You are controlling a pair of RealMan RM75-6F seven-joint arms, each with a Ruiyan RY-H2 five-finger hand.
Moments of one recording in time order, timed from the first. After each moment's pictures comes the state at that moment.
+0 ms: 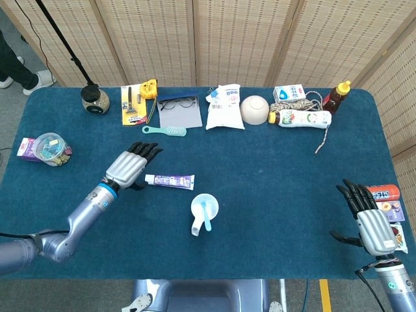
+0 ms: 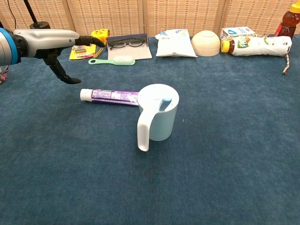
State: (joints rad) left arm -0.91 -1.35 -0.07 -1.52 0.99 0.84 0.27; right arm 0.16 -1.24 0.01 -1.33 -1.64 1.51 0.36
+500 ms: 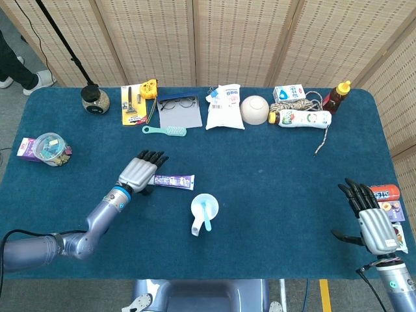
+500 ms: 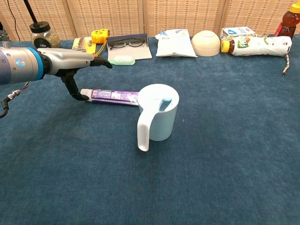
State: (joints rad) left arm -0.98 -1.45 -0.06 -1.49 0.77 0.80 0.48; right arm 0.17 -1.24 0.01 -1.33 -1.63 1.50 0.37
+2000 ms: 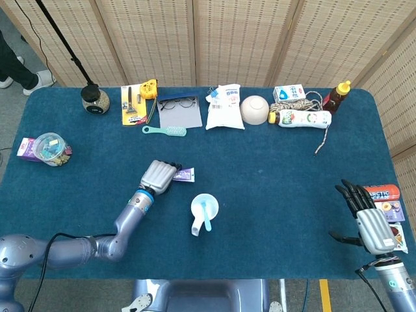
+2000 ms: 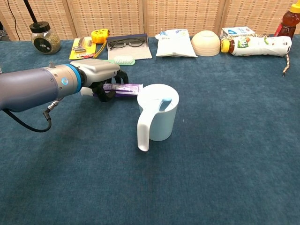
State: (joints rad) left arm -1.03 -1.68 -0.10 -1.33 0.70 0.89 0.60; right arm 0.18 -1.23 0.00 -1.32 -1.64 1.48 0.42
